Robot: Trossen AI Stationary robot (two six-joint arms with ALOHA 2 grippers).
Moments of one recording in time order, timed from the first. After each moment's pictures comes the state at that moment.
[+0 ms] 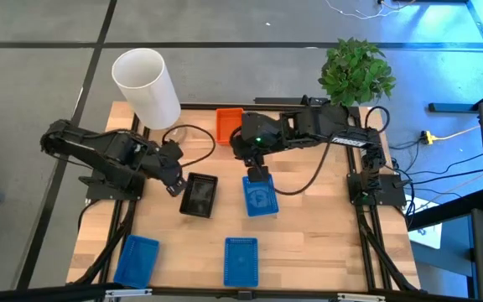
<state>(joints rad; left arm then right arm) -0.29 1.19 1.34 -1.31 -0.36 -0.97 0.04 1.97 2.35 -1.21 0.16 -0.27</state>
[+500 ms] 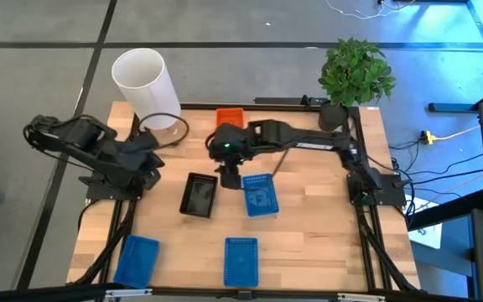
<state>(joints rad) -0.33 0.95 1.34 -1.35 -0.36 -0.90 -0.01 2.17 2.35 -1.05 -0.04 -0.01</state>
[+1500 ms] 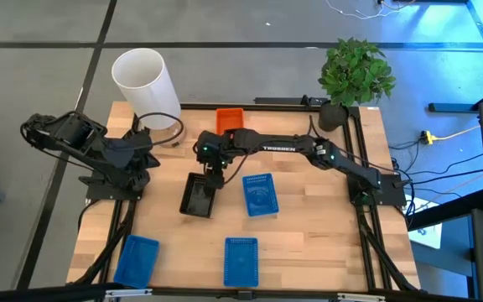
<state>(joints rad) -0.36 0.89 1.34 -1.35 -0.35 -0.76 -0.09 2.47 2.35 -0.90 -0.18 0.05</state>
